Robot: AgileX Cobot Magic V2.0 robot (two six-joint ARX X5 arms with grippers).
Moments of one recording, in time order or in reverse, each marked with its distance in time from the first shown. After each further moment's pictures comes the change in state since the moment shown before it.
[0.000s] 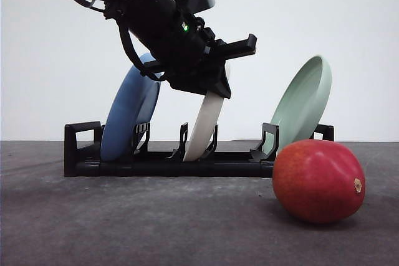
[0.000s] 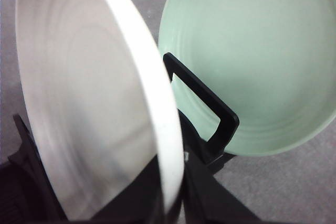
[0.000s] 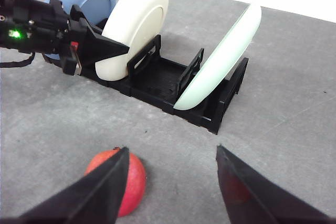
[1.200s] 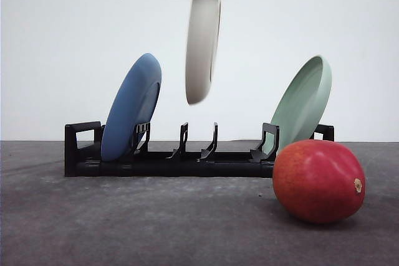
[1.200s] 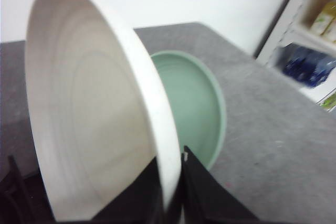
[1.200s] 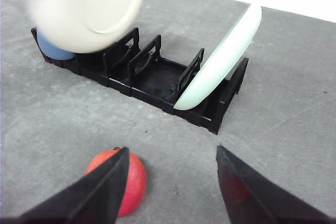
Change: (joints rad) left_arx -0.028 -0.383 0.000 -0.197 0.109 -0.140; right_arx 0.000 0.000 0.000 0.000 0.000 0.000
